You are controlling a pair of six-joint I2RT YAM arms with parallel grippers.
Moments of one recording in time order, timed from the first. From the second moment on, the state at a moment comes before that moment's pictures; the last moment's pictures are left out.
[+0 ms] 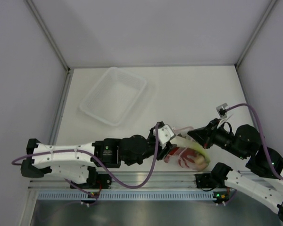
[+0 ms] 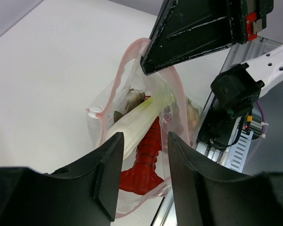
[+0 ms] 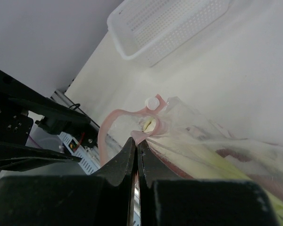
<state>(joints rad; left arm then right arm) -1.53 1.15 1.12 -0.21 -0.45 -0.12 0.87 0.43 0.91 -0.69 0.03 0.53</state>
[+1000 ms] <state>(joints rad) -1.52 1.40 1.08 -0.10 -0.44 0.18 0.87 0.41 0.96 -0.77 -0.05 0.55</state>
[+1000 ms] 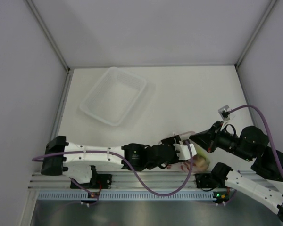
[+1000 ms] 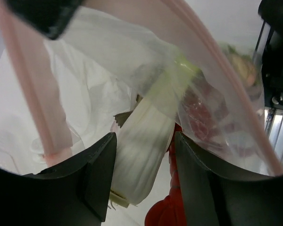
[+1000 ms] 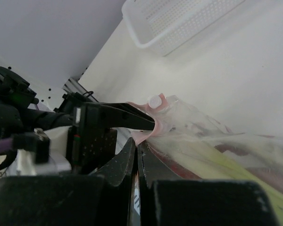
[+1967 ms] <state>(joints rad) -1.50 1.60 1.21 -0.29 -0.41 0.16 0.86 0.45 0.96 -0.83 -0.02 0.52</state>
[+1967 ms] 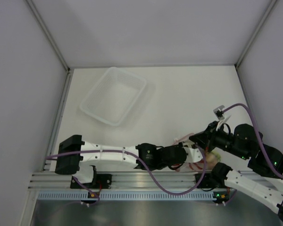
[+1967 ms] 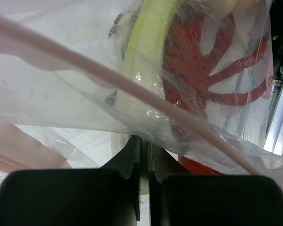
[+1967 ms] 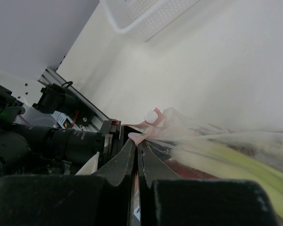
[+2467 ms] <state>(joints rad) -1.48 1.50 1.19 -0.30 -0.39 0.09 0.86 0.44 0.93 -0.80 0.05 0.50</state>
